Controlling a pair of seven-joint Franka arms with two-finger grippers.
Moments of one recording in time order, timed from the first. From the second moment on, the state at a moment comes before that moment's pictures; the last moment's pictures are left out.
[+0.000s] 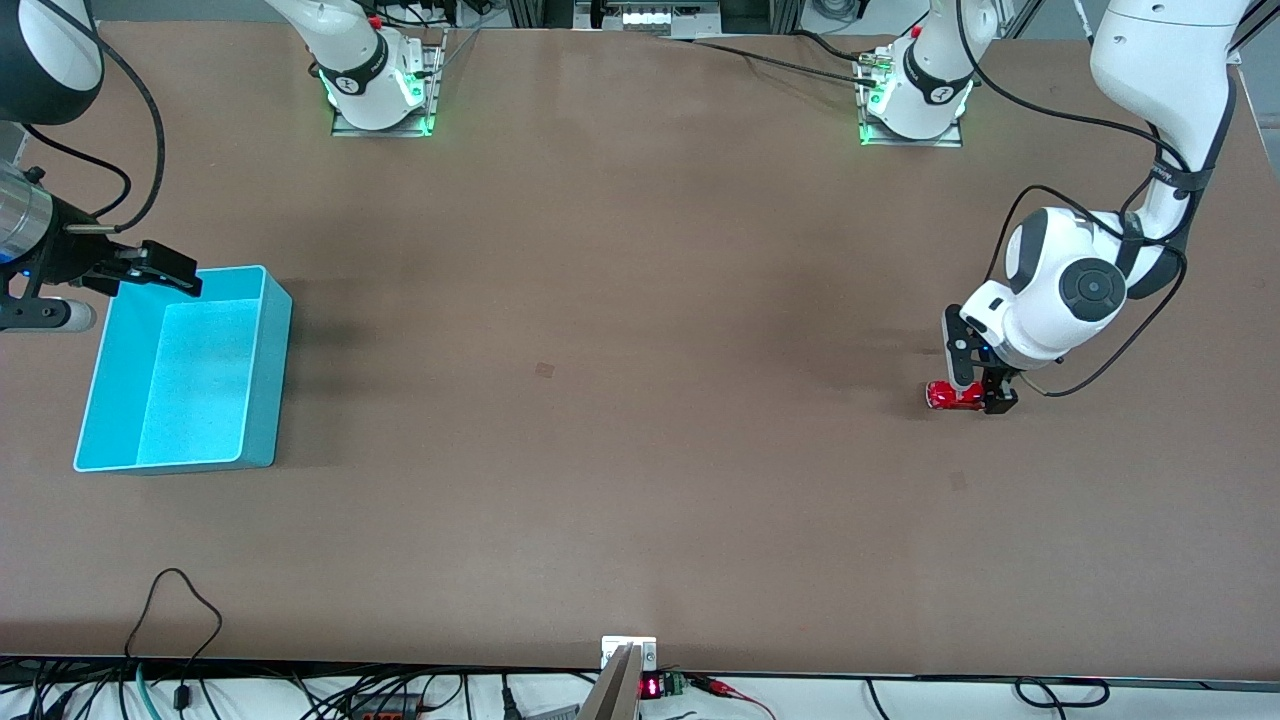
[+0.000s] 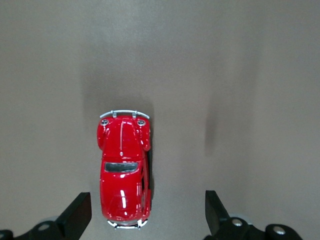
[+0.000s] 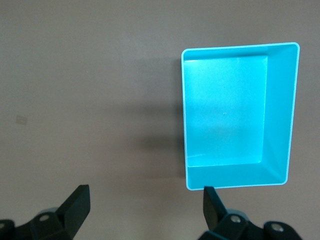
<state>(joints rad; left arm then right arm) 0.11 0.40 -0.09 -2.17 0.21 2.55 1.38 -0.06 0.12 0.06 -1.59 -0.03 1.64 0.00</state>
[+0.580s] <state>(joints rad) 0.11 0.44 -0.09 -2.17 0.21 2.63 1.38 -0.06 0.12 0.06 -1.59 -0.03 1.64 0.00</state>
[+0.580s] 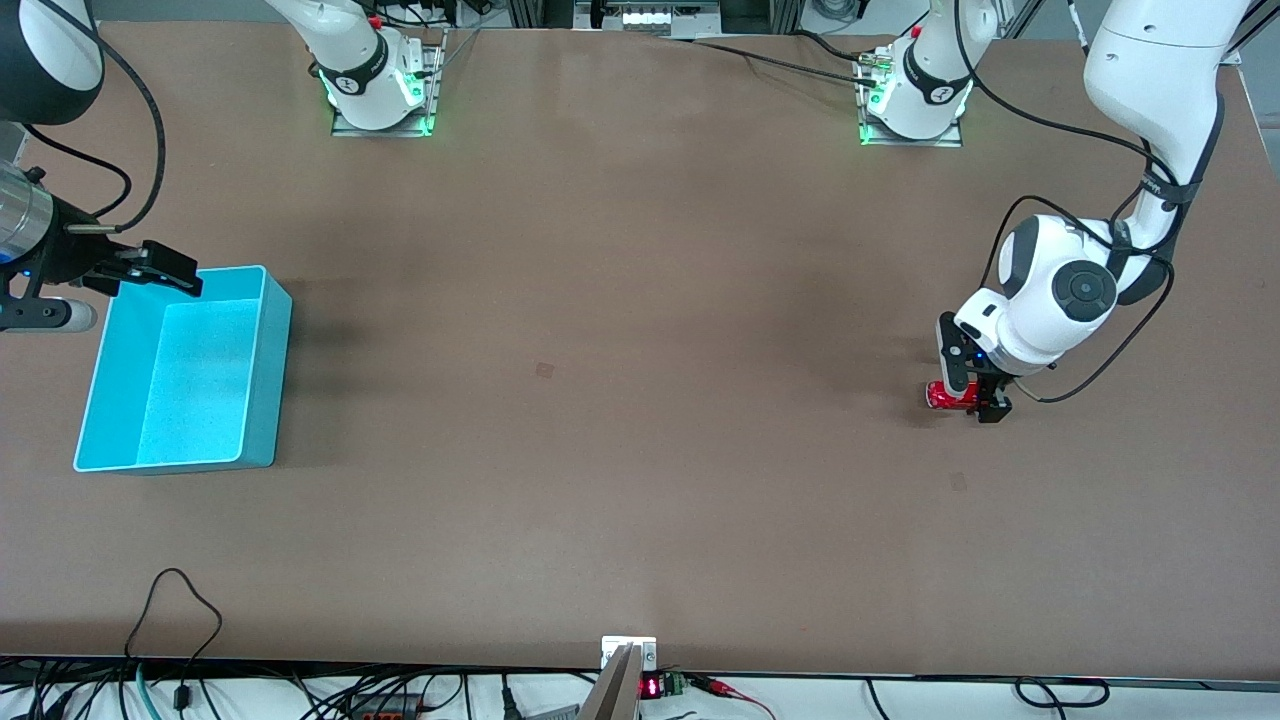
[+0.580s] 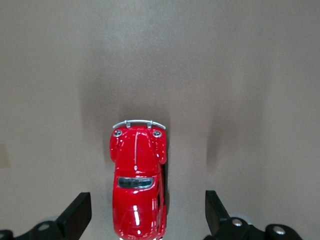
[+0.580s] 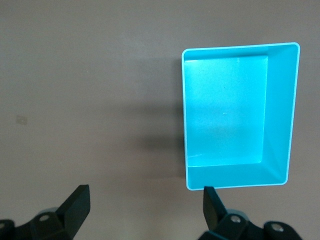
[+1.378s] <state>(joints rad) 0.12 0.44 -0.09 -2.17 0.21 2.64 1.38 -0.06 0.12 0.06 -1.59 -0.03 1.64 0.00</state>
